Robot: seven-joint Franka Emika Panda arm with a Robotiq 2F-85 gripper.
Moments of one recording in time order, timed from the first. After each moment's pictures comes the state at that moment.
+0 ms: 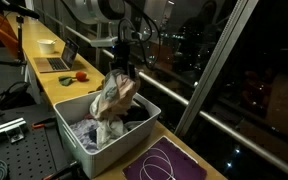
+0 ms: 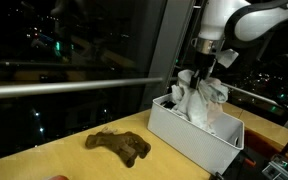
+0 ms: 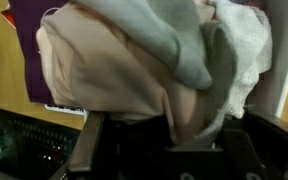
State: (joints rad) arm 0.09 0.20 0.06 -2.01 -0.40 2.16 0.18
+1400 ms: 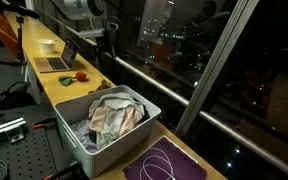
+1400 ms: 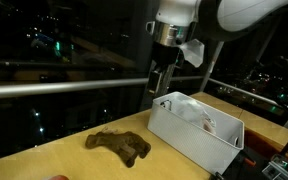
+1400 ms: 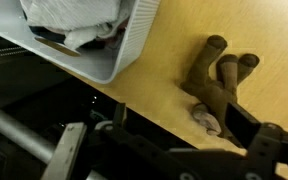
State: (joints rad) arm 0.35 0.43 0.15 -1.70 -0.47 2.11 0.19
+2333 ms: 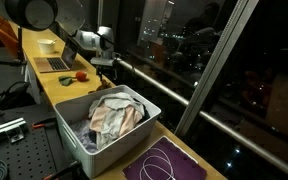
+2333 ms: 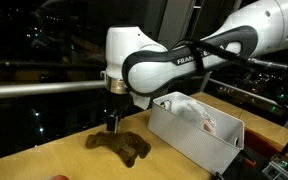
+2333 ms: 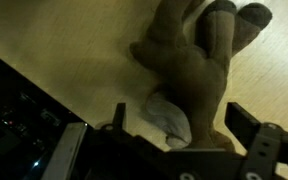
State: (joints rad) arm 0.42 1.03 0.15 -1.11 -0.36 2.08 -0.05
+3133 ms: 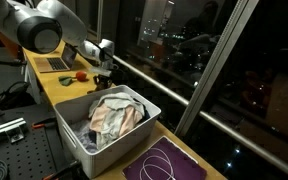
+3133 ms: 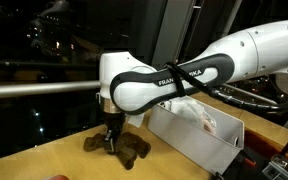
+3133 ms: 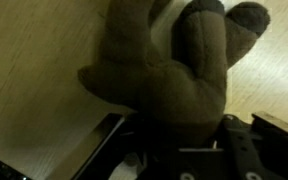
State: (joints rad) arm 0.43 1.22 0.16 -0.92 -0.24 2.00 -0.12
